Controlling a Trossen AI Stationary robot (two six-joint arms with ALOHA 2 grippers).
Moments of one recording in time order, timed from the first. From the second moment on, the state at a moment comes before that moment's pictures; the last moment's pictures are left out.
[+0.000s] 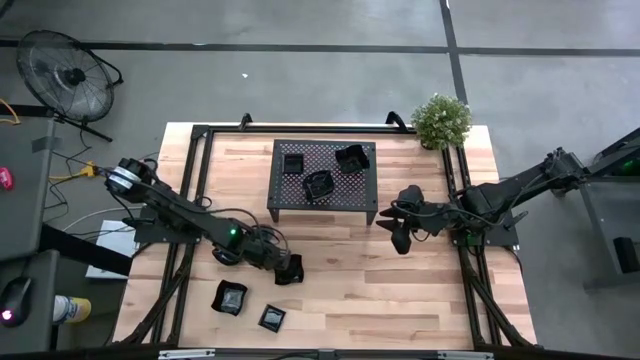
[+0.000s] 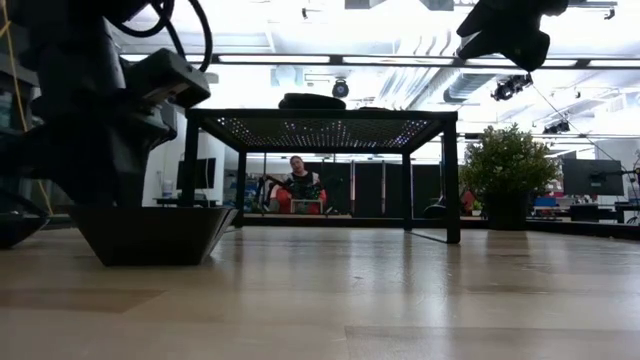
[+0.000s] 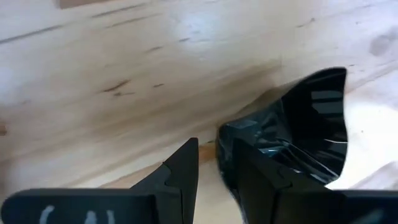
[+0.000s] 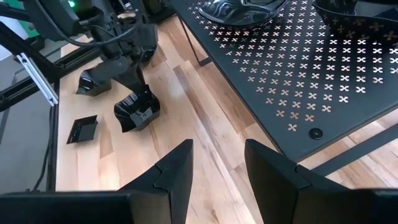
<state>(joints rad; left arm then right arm) -0.43 1.52 0.78 -0.35 -0.09 -1.76 0.36 1.02 0.82 -0.45 0.44 0.74</state>
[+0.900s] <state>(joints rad) -0.42 1.52 0.78 -0.36 -0.07 -1.73 0.36 1.02 0.82 -0.45 0.44 0.73</state>
